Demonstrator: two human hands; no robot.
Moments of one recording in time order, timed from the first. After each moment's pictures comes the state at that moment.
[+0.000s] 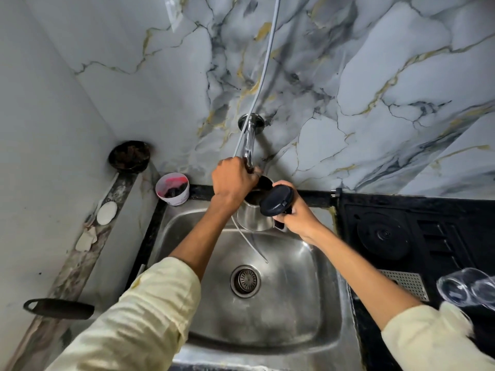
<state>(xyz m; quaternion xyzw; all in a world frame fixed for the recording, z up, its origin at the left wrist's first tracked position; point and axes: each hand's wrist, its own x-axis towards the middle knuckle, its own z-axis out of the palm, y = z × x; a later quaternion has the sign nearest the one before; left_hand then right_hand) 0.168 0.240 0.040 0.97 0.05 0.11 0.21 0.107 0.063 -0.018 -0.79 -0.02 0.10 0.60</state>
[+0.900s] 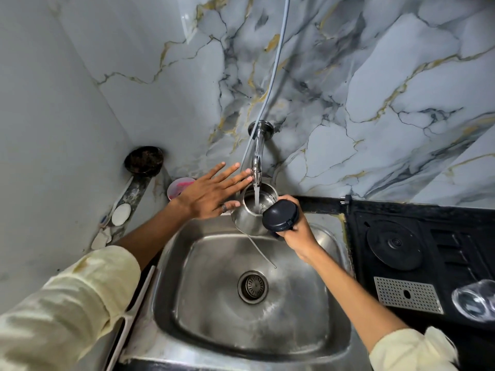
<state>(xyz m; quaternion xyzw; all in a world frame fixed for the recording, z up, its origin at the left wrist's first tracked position) 0.159 0.361 0.020 0.91 -0.40 0.05 -0.10 0.087 0.084 -0.055 -0.74 0.01 0.06 0.67</state>
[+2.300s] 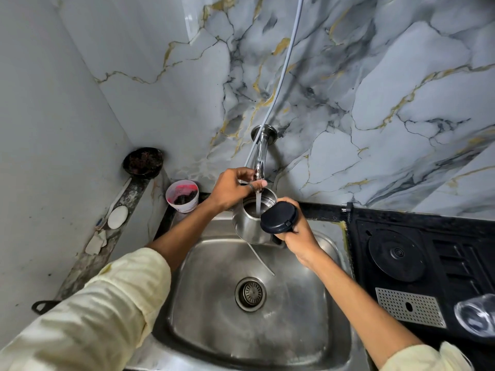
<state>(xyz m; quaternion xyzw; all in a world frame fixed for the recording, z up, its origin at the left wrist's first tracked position) 0.178 0.295 0.021 0.84 -0.05 -0.04 0.54 0.094 0.094 -0.038 -0.71 0.02 0.07 0.70</state>
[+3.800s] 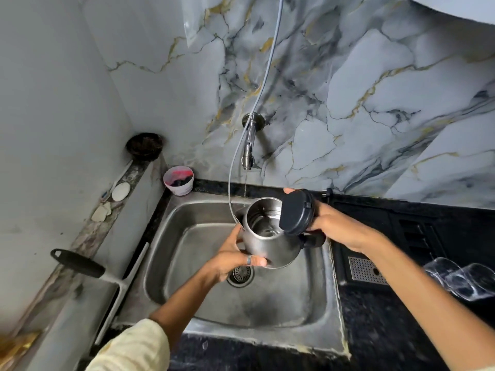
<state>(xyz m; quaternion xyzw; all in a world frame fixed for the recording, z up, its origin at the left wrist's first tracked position) -0.034 0.258 -0.060 0.66 0.04 -0.22 0.72 -0.008 0.003 0.088 -0.82 -0.09 0.27 0.50</state>
